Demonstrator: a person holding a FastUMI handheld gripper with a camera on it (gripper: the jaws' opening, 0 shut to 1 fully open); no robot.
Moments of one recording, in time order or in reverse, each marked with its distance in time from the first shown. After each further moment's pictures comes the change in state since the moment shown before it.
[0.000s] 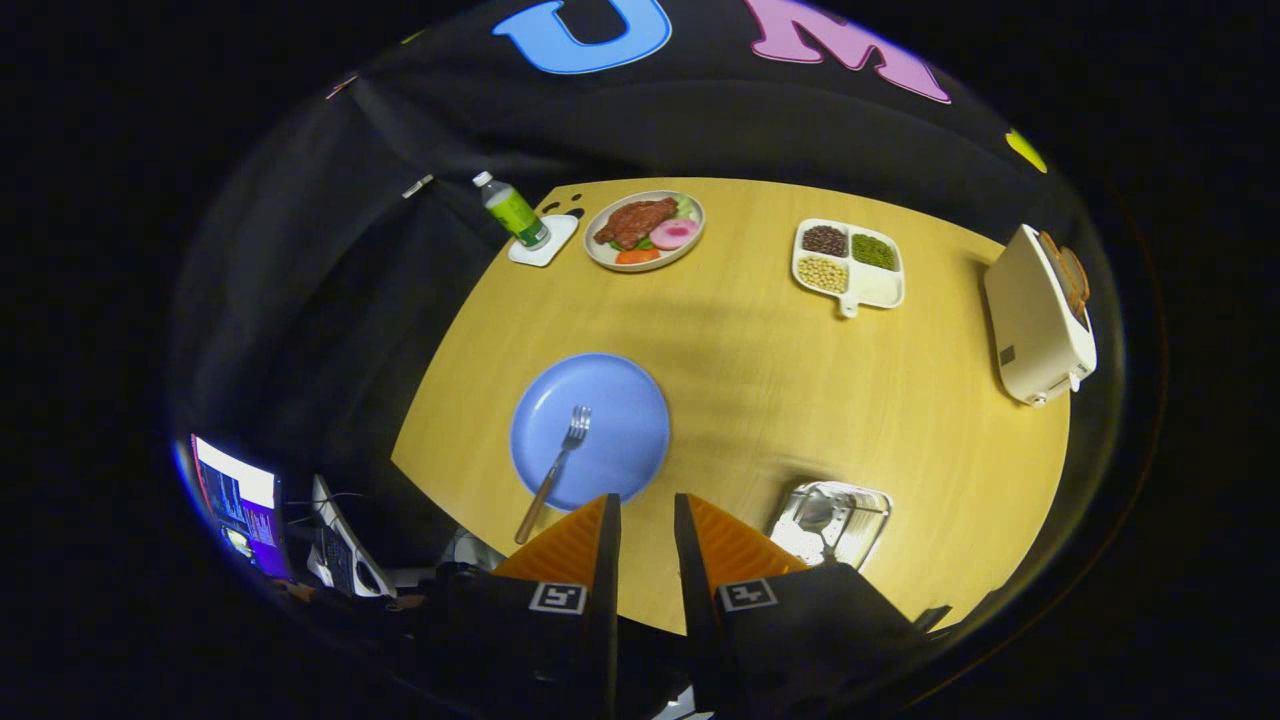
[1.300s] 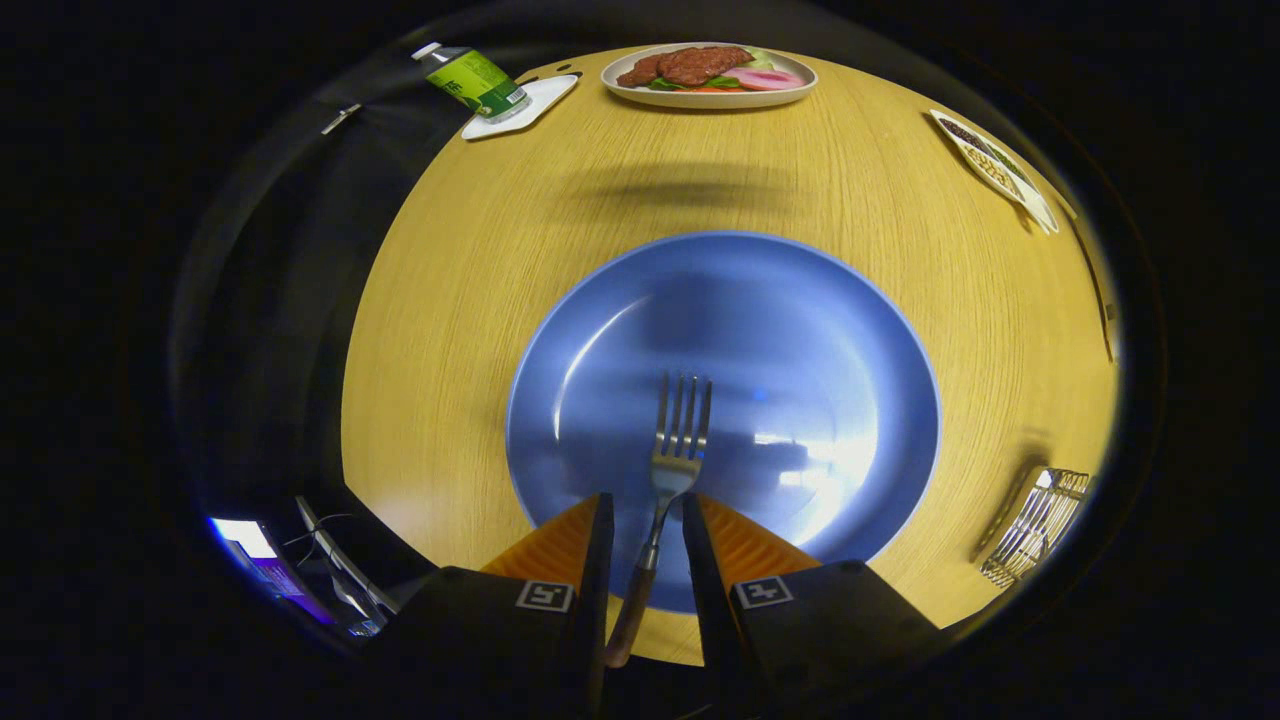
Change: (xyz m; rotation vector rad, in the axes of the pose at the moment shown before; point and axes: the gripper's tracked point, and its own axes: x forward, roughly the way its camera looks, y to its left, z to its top) arm 0.219 0.073 -0.053 0.112 0.299 -0.105
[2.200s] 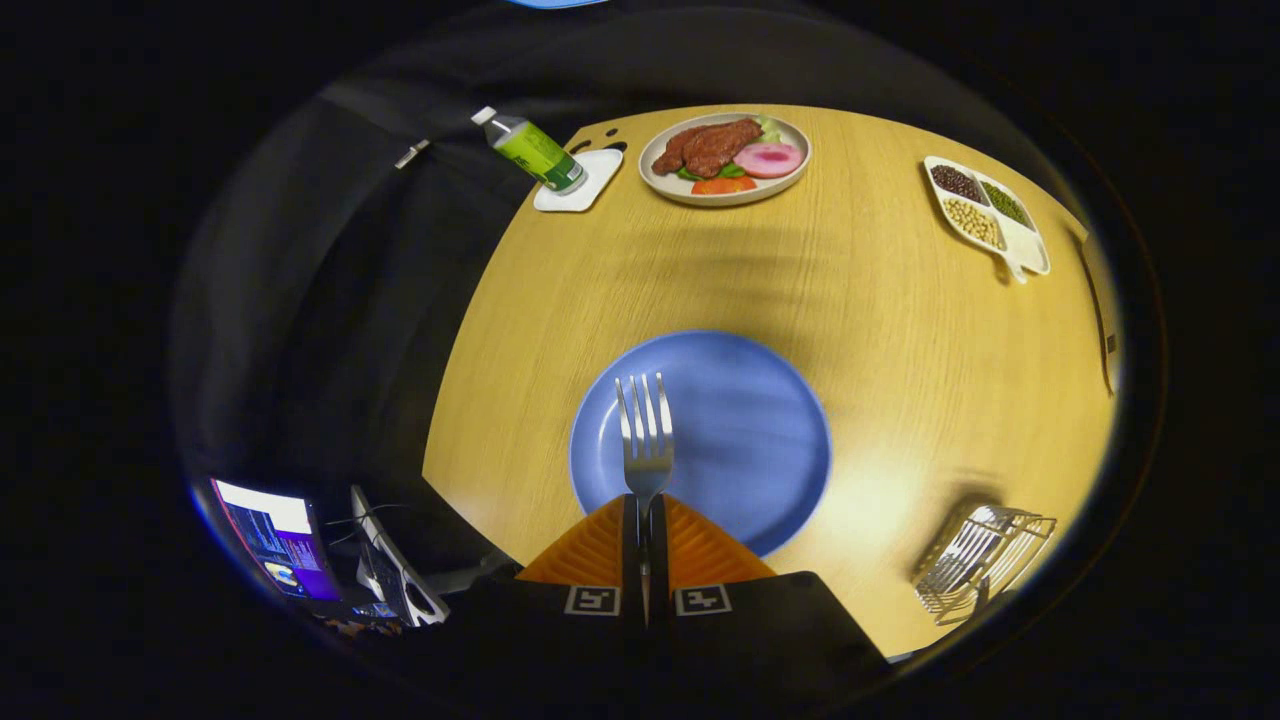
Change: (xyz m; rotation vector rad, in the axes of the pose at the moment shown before) arm -0.128 -0.029 0.028 -0.056 -0.153 0.214
